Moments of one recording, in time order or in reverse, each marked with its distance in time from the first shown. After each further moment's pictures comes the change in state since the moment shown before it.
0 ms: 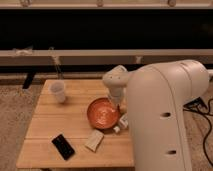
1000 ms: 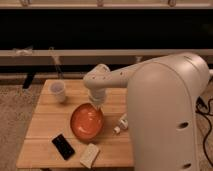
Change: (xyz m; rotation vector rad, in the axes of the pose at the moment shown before) arm -0.042 0.105 -0.061 -0.073 -0.109 -0.202
